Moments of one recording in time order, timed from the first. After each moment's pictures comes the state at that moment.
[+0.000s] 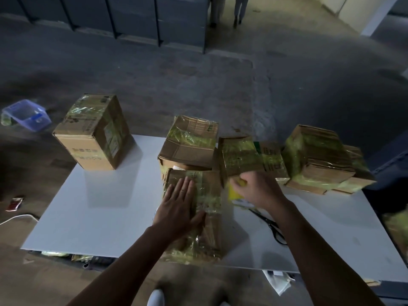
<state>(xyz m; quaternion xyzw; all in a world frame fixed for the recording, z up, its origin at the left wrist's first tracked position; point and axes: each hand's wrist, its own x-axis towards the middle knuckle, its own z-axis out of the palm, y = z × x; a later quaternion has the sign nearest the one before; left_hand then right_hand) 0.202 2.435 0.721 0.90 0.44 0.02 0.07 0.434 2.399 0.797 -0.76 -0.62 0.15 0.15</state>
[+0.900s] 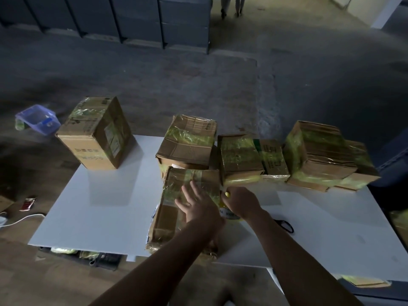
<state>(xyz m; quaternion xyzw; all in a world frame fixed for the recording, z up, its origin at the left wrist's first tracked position) 0.290 2.399 0.744 0.78 0.58 -0.17 0.17 0.427 2.399 0.715 -0.76 -0.60 0.22 0.11</state>
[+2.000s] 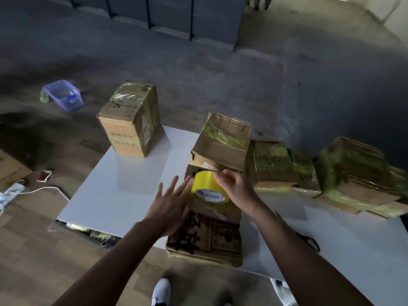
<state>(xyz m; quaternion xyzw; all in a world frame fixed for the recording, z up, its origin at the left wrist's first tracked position) 0.107 2.453 0.723 0.86 0.48 -0.01 0.17 0.328 2.450 0.760 -0.64 -0.59 0.36 0.33</state>
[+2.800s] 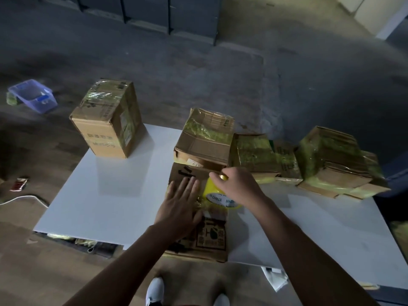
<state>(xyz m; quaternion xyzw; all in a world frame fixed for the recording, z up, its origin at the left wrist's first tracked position) 0.160 2.438 0.713 0.90 0.44 -0.02 0.08 0.353 2.436 0.781 -0.72 -0.65 0.18 0.17</state>
